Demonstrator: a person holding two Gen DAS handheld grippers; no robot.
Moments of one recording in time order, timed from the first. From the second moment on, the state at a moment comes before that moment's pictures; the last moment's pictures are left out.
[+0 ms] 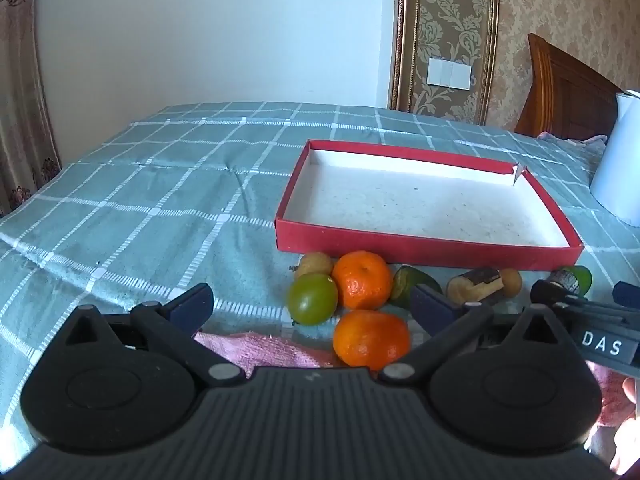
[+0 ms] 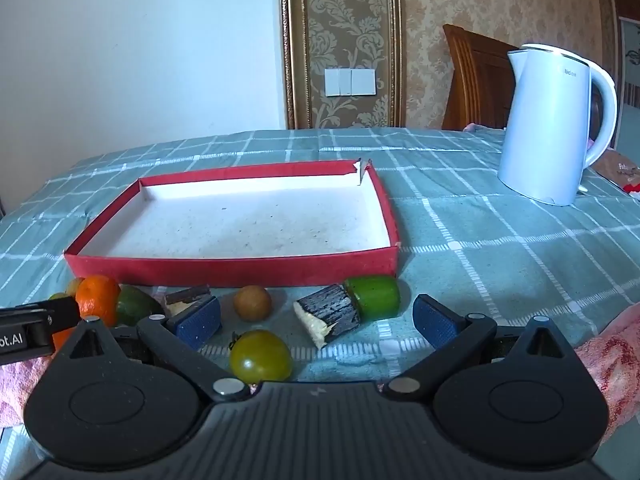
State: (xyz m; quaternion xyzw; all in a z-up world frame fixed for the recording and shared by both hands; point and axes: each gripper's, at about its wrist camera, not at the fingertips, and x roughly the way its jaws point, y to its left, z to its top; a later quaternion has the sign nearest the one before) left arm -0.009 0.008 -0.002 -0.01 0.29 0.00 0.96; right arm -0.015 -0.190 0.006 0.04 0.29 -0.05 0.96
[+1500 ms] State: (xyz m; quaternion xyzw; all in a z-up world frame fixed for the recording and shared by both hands) left arm -0.021 0.014 -0.002 -0.01 0.29 0.00 0.96; right arm -0.023 -0.180 0.006 0.03 0.29 -0.05 0.96
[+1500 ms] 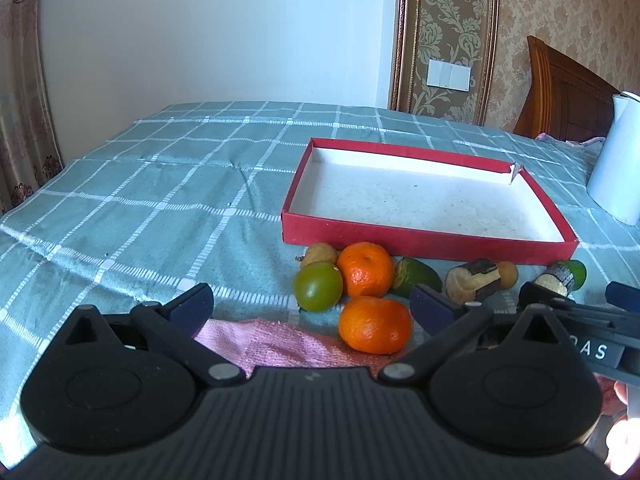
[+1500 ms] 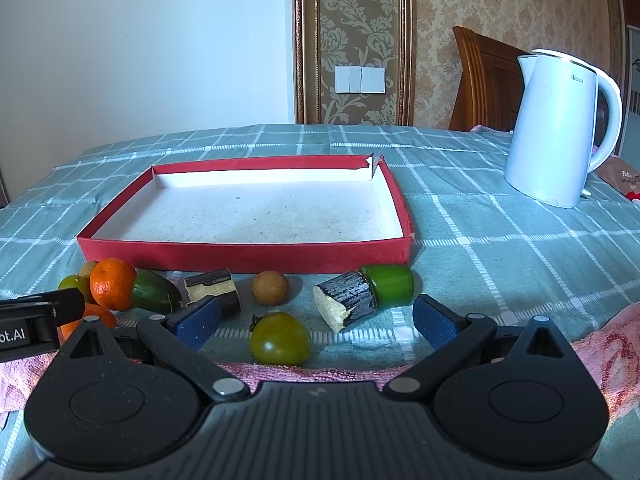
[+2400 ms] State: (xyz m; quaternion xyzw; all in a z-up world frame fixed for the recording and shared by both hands) left arm -0.016 0.014 -0.006 -0.01 0.30 0.00 0.96; right arm -0.017 -0.183 0.004 0.04 0.29 -0.04 0.95
